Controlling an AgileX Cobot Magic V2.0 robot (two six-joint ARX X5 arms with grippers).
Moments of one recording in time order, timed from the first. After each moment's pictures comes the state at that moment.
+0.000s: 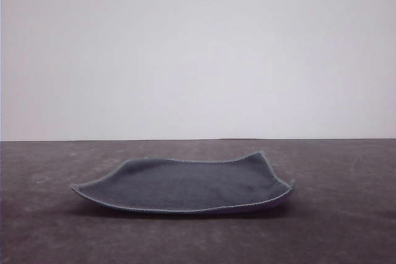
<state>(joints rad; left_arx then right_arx) 0.00 0.00 0.03 -0.07 0.05 -0.46 0.02 0.00 0.02 -0.09 -0.02 0.21</state>
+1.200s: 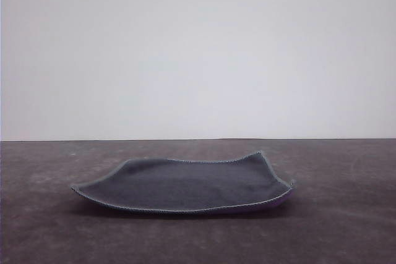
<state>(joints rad) -0.08 0.72 0.66 -0.68 0.26 -0.24 0.15 0.60 0.51 -0.45 -0.32 0.21</state>
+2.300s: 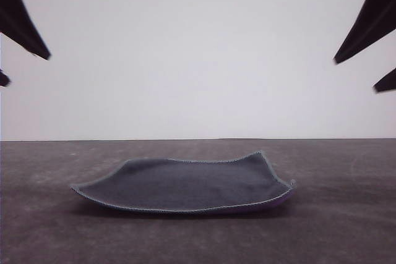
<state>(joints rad) -0.20 0.93 0.69 -0.45 0.37 -0.22 0.23 0.85 0.51 -0.23 -0.42 0.39</state>
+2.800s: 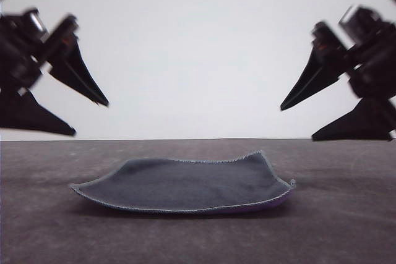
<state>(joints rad) -0.20 1.39 0.71 -0.04 0.54 -0.37 0.21 1.39 0.59 0.18 -0.60 0.50</state>
